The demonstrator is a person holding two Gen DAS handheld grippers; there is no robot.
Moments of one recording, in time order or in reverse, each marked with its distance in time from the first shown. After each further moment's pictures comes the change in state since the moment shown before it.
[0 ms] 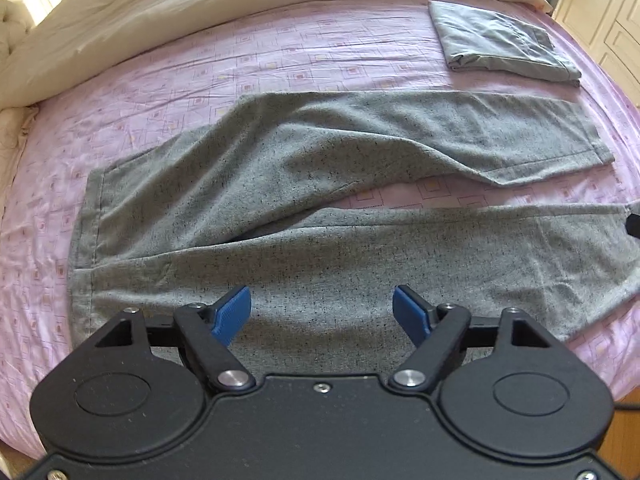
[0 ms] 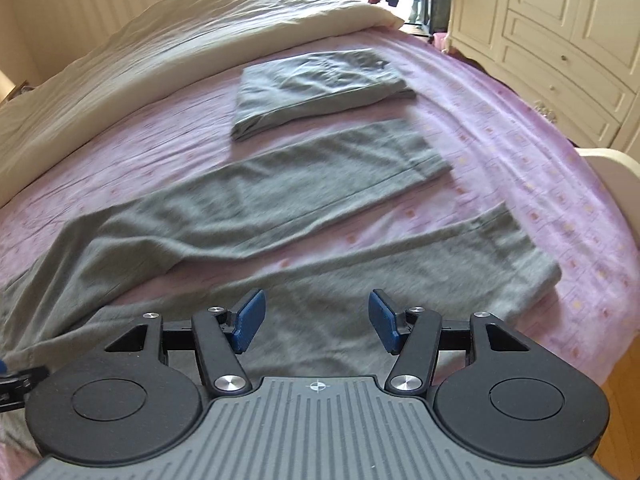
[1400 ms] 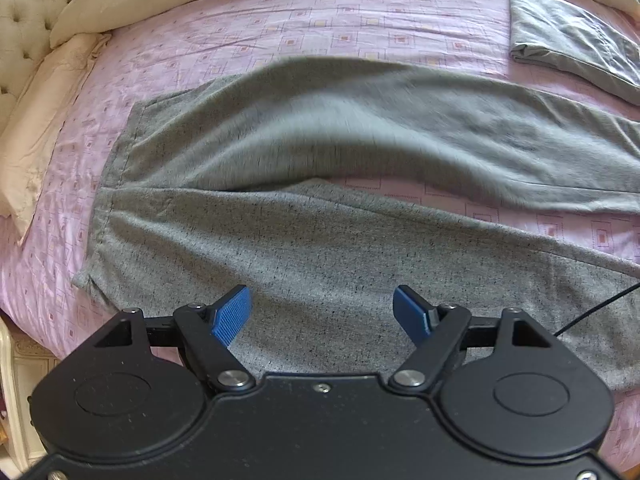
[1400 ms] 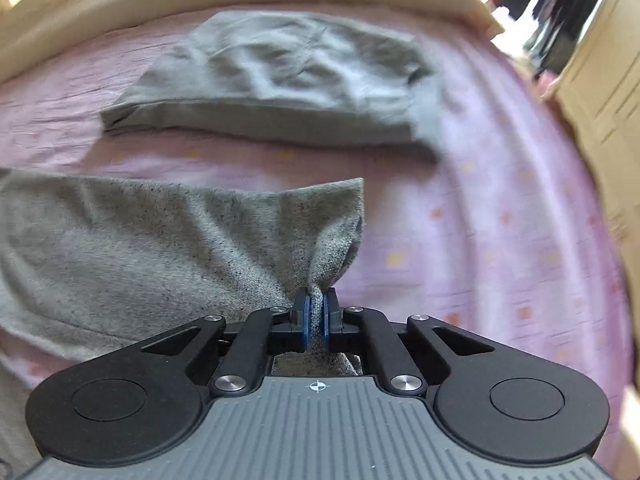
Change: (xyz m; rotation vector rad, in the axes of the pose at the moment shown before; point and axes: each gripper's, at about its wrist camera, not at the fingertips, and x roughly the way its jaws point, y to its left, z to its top) left arm 0.016 -0.083 0.027 -0.237 0.145 0.236; right arm 0.223 -0.119 0.173 -0.460 0.127 0.020
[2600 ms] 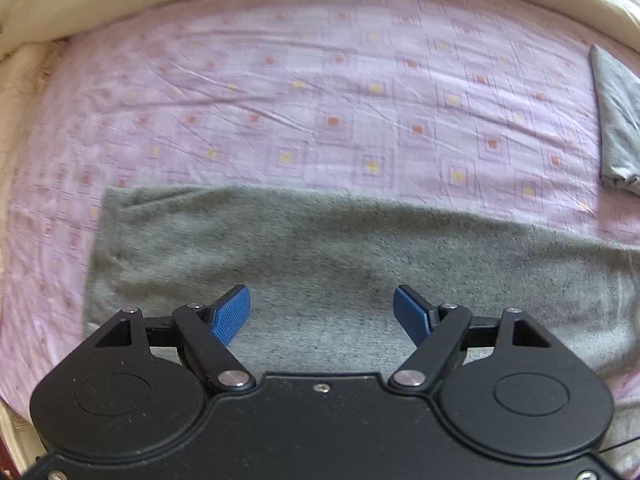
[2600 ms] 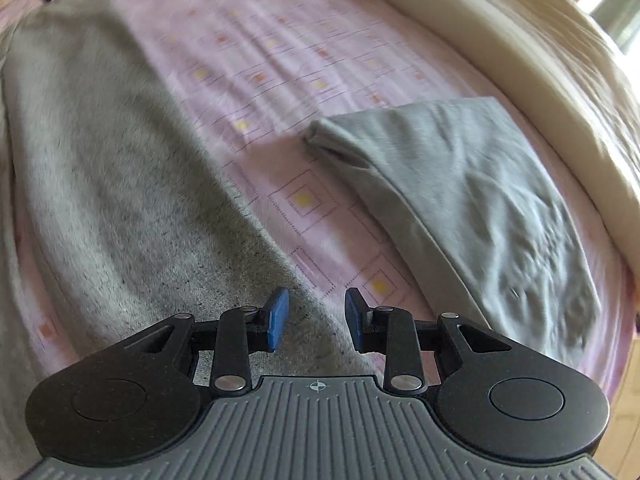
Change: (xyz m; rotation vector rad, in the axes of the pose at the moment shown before) left arm 0.114 0.082 0.193 -0.001 0.139 -0.130; right arm 0.019 0.172 0.071 -0.885 -0.005 0.267
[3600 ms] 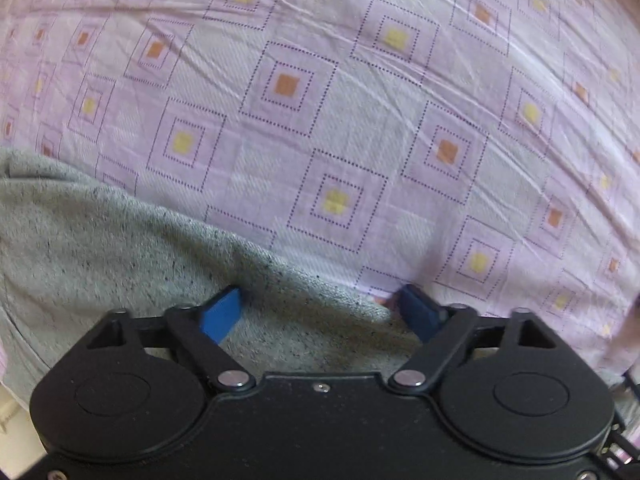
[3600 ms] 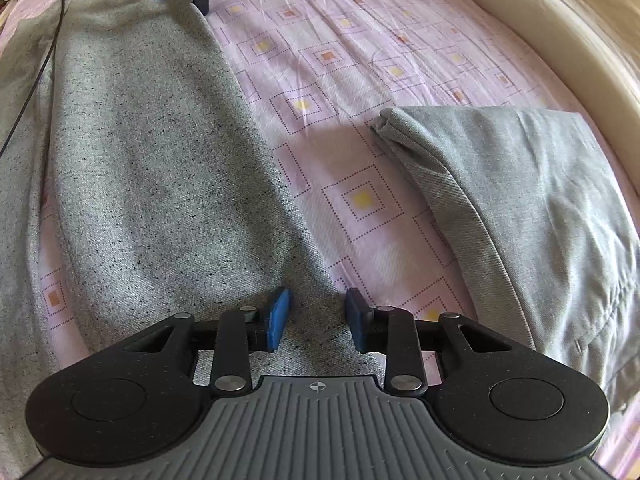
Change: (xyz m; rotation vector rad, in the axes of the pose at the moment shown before) left arm 0.123 -0.012 0.081 -0.269 0.338 -0.067; right arm 0.024 -0.004 0.006 -0.070 0.022 0.172
